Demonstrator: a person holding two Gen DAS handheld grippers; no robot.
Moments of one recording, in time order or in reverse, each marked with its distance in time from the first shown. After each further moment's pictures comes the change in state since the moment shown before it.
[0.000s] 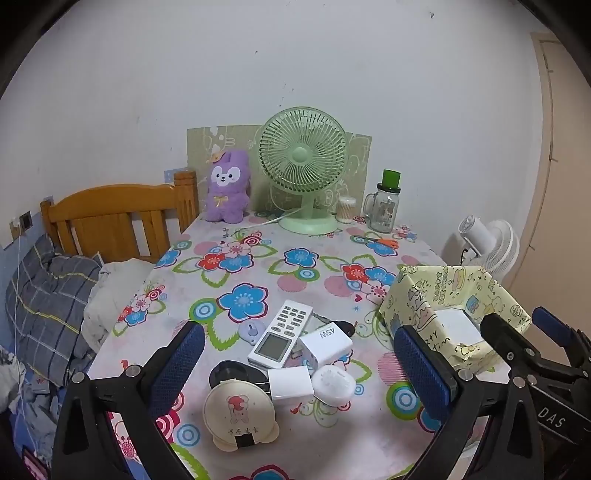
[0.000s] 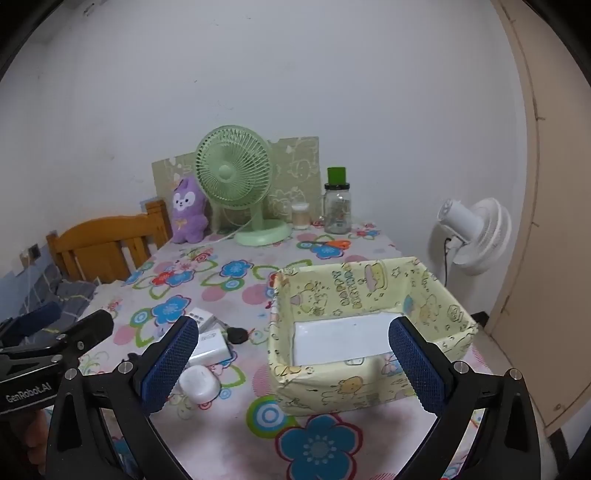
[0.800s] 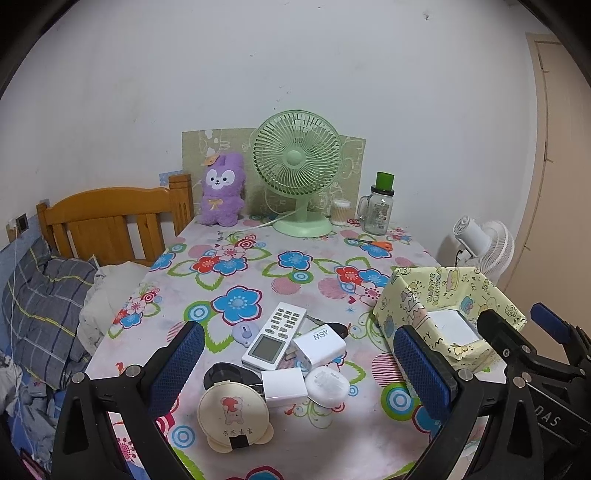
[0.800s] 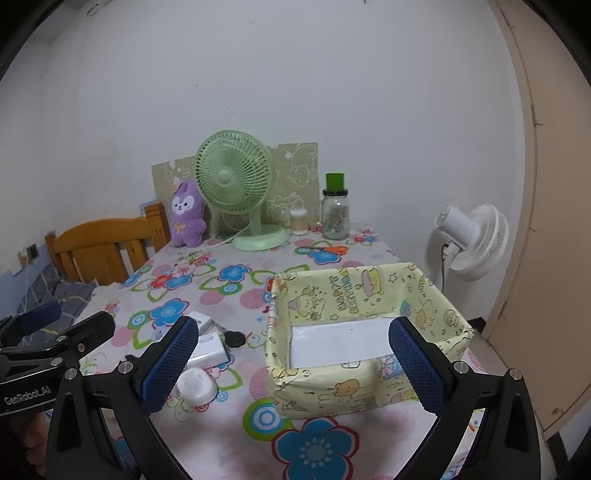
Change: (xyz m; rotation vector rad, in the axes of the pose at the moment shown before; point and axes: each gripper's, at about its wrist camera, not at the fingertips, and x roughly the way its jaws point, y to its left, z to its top) left arm -0.002 0.001 -0.006 0.001 -0.022 -0.021; right arm -0.005 0.001 -0.003 -0.011 -0.042 -0.028
